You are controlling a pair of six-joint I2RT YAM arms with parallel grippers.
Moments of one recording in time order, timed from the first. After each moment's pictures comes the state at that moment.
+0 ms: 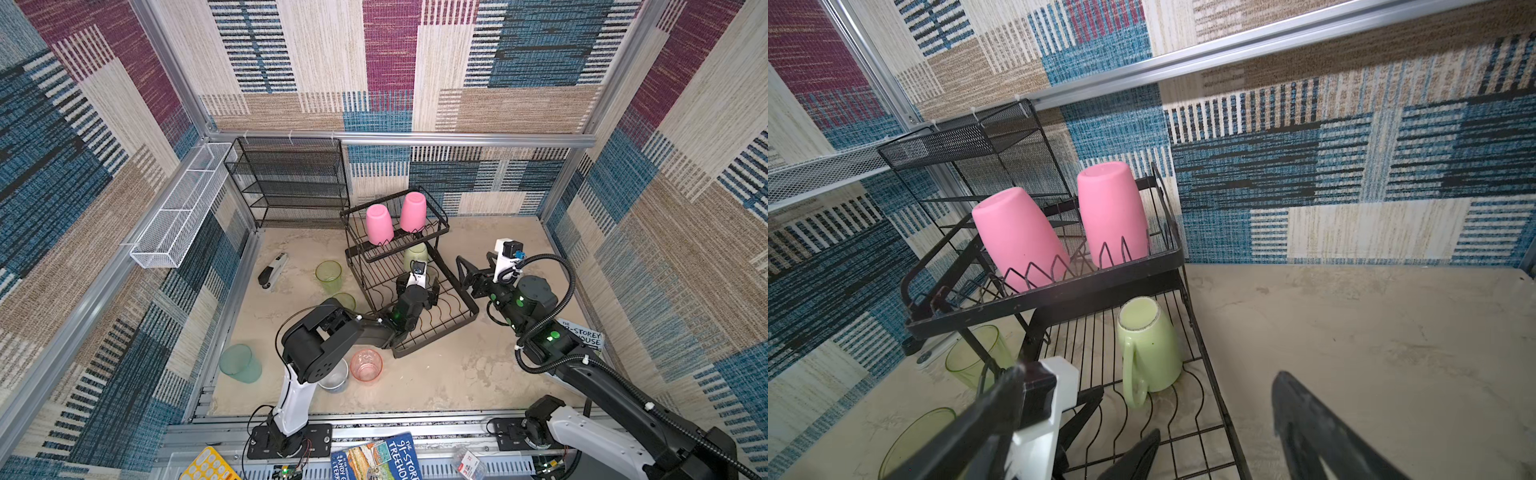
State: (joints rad) left arm -0.91 2.00 0.99 0.77 -0.51 -0.15; right arm 0.52 0.90 0.69 0.15 0.19 0.25
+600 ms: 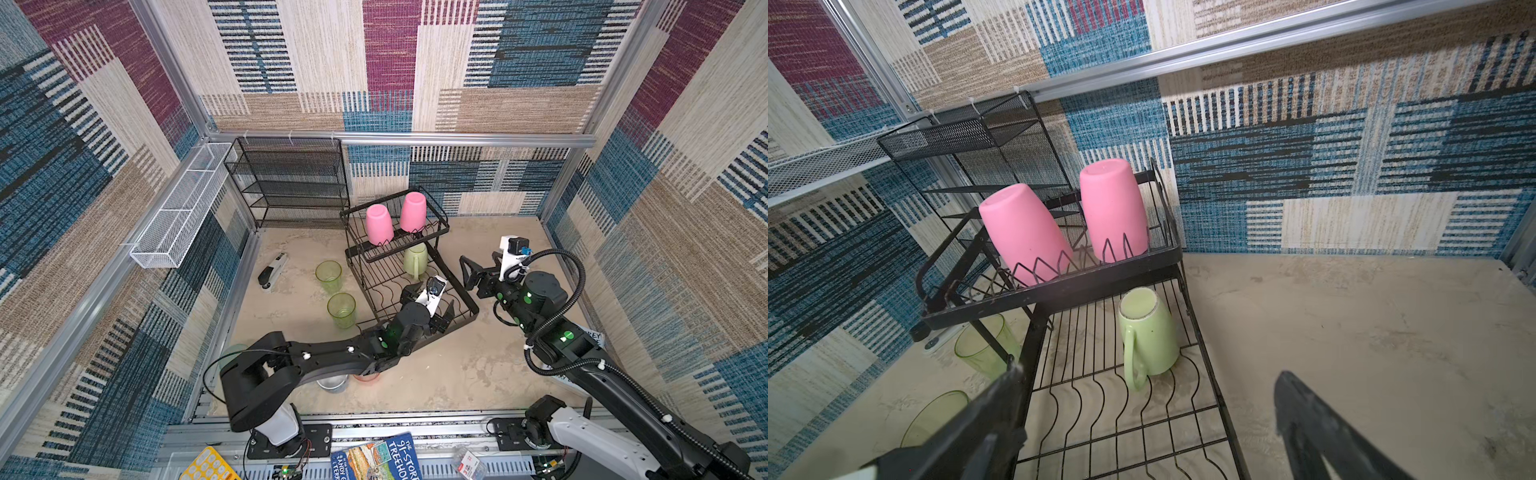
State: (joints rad) left arm -1.08 1.50 0.87 0.36 -0.49 -0.02; right arm 0.52 0.87 0.79 -0.04 0.18 0.26
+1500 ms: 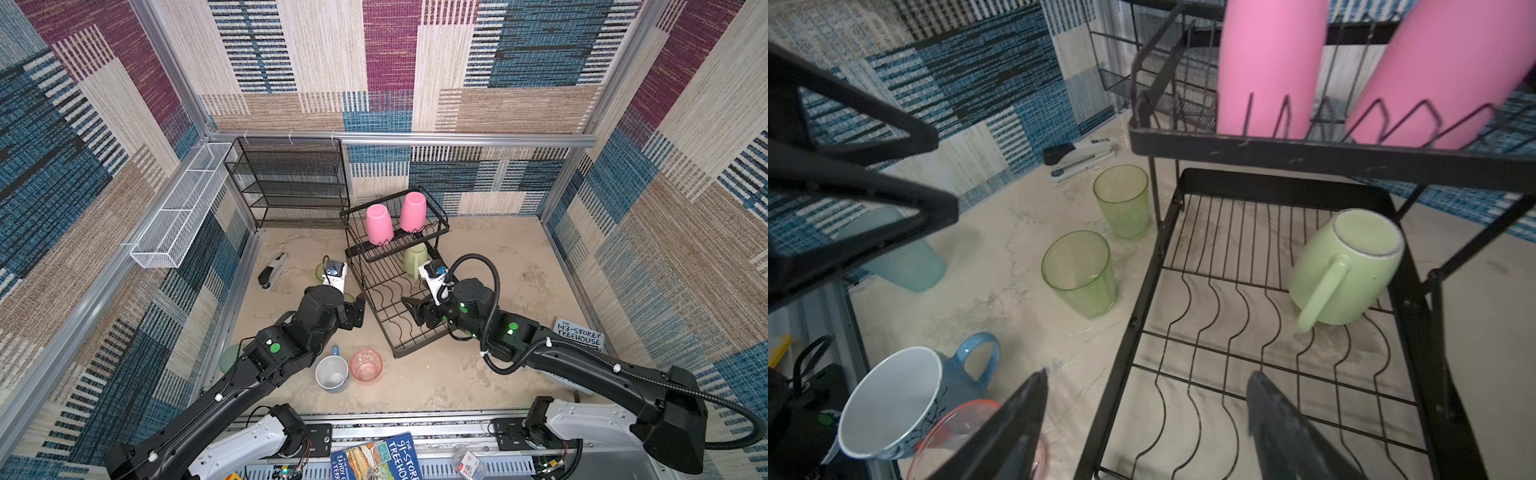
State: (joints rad) left arm -0.68 0.90 0.98 -0.68 -0.43 -0.29; right arm 0.93 1.21 0.90 -0.08 0.11 0.16
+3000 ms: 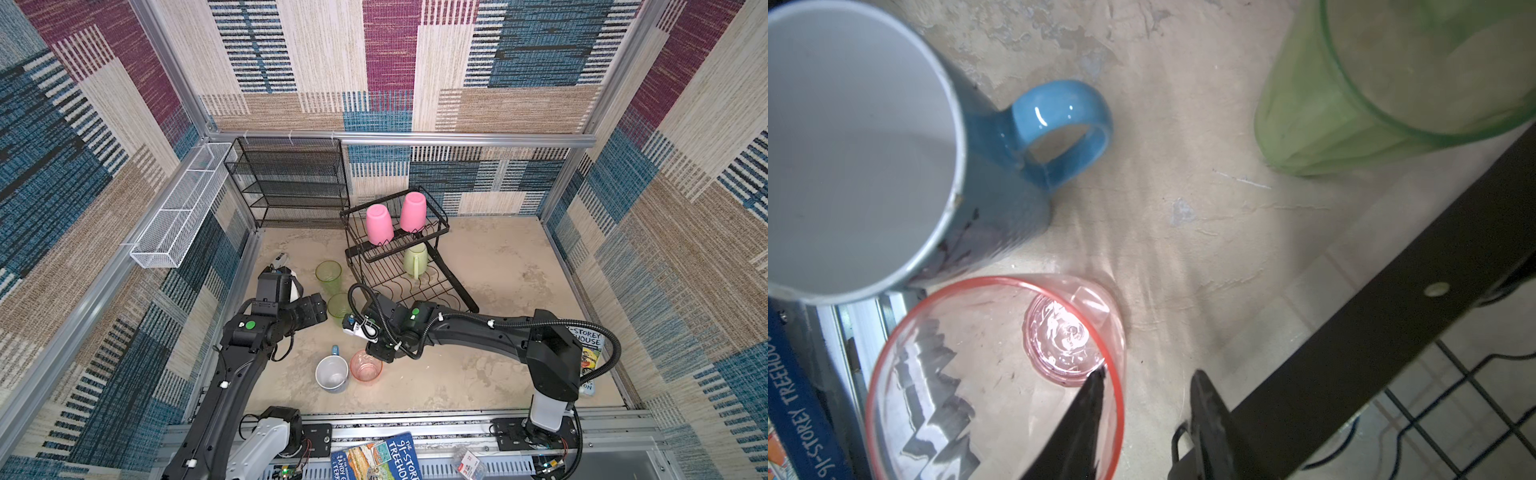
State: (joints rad) left arm -0.13 0.94 0.96 -0.90 0.08 -0.43; right arm 1.09 1.84 1.39 -0.62 -0.10 -0.18
